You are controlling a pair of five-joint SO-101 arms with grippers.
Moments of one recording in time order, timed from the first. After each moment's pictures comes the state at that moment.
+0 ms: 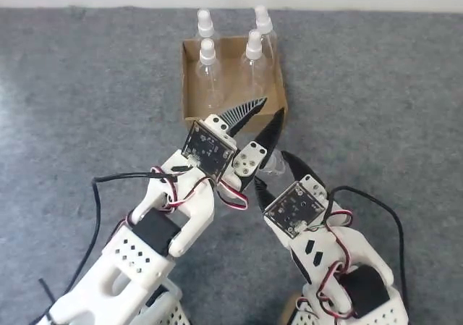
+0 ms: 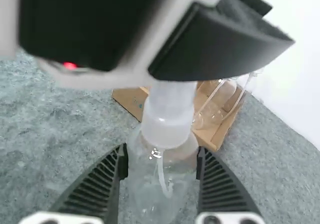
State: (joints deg) left arm 32.4 -55.6 61.7 16.1 -0.5; right arm -32.4 -99.2 72.6 56.1 23.1
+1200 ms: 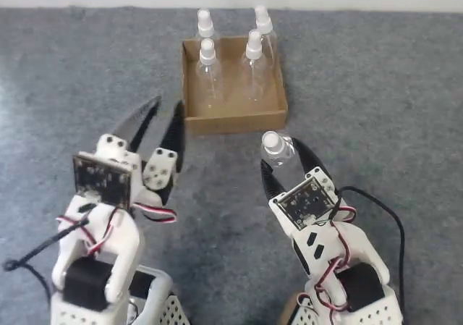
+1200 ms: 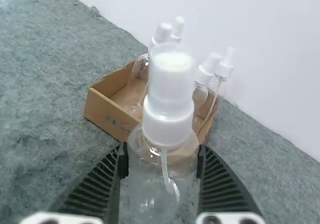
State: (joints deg) left arm 9.1 -82.7 54.3 47.3 -1.0; right arm -27.1 -101.2 78.8 47.0 20.5
